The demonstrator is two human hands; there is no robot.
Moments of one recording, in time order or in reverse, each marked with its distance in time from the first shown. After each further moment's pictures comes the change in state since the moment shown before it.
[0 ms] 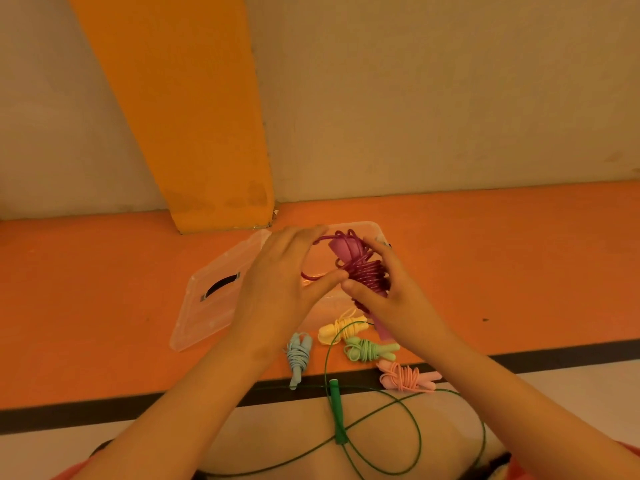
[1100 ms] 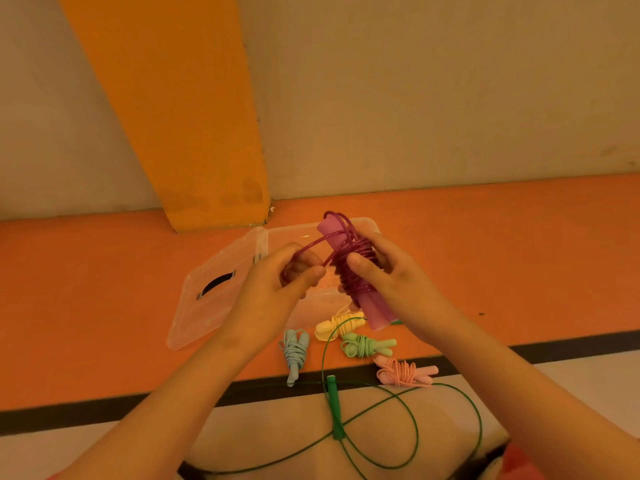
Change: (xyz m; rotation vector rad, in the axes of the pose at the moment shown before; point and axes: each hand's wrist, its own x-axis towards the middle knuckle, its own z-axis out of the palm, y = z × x) left_hand -0.002 -0.002 0.000 -0.581 -0.189 -0.293; right_hand 0.013 -0.003 -0.012 0.260 -0.085 0.110
